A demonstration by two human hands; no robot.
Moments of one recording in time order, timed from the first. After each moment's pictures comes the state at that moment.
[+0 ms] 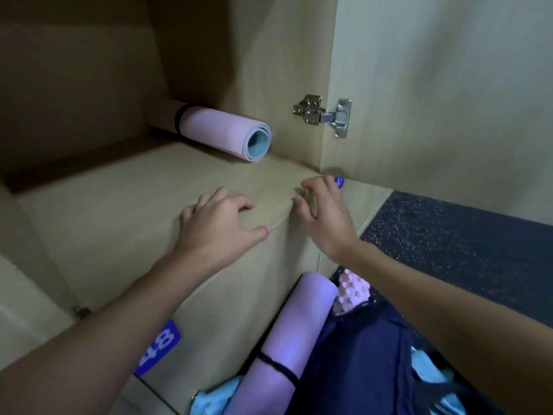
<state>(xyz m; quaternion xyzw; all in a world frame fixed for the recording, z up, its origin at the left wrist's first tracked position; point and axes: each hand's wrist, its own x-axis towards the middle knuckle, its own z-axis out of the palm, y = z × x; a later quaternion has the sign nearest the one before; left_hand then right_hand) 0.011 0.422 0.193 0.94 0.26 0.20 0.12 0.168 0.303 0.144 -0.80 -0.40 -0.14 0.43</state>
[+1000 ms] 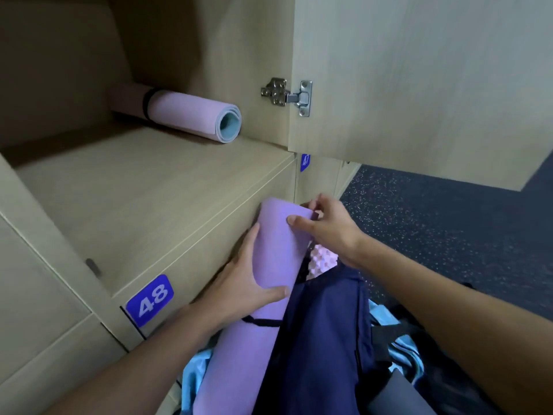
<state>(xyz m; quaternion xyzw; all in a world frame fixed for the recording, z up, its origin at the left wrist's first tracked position) -0.035 0.365 0.077 0.90 0.12 0.08 0.40 0.108 0.221 0.132 -0.76 -0.22 0.14 0.59</state>
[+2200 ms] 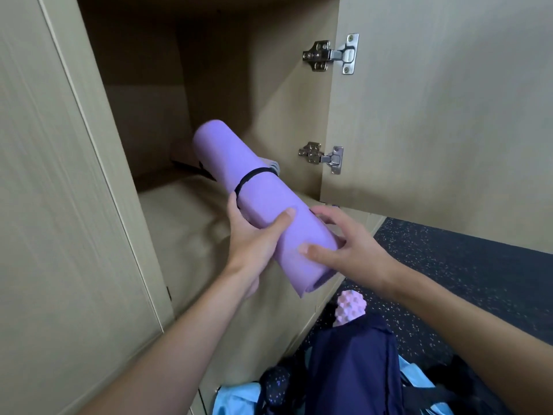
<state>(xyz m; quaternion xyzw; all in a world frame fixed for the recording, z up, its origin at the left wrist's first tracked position) -0.025 0.364 0.215 0.63 0.19 0.36 0.66 0.051 0.210 0.226 -0.72 -0.41 0.12 0.55</state>
